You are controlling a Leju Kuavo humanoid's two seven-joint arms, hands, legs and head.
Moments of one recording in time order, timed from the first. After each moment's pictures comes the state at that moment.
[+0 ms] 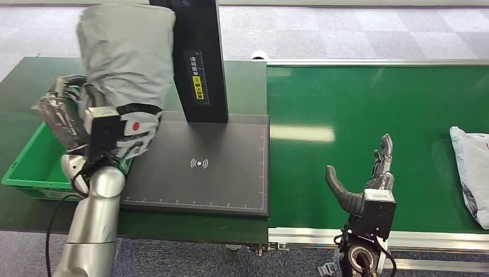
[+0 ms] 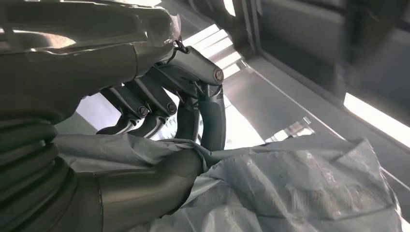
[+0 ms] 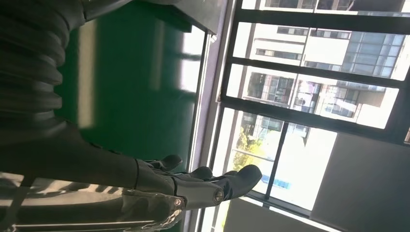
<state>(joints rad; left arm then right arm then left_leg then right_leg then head) -0.52 -0.09 0.10 -1.37 -0.83 0.69 -0.30 -0.05 0.19 0.06 -1.50 0.33 -0.18 -0.42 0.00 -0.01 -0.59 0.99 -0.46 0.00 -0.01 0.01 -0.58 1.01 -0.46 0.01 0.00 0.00</state>
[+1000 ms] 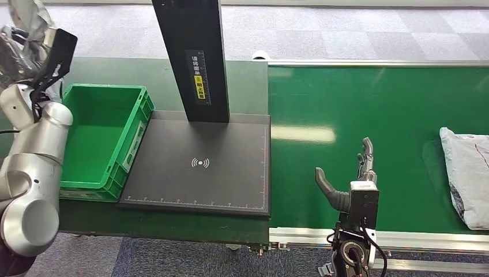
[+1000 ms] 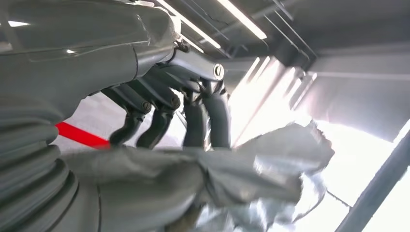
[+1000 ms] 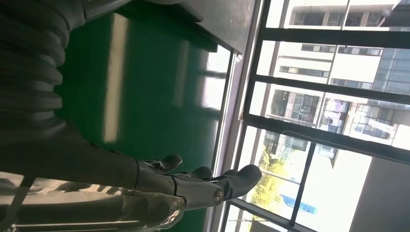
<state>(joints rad) -1.08 0.17 0.24 -0.54 -1.28 0.67 0.02 -0.09 0.18 0.09 -1.37 0.31 -0.18 -0.38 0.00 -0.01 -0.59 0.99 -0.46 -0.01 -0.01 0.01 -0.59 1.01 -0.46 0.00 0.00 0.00</state>
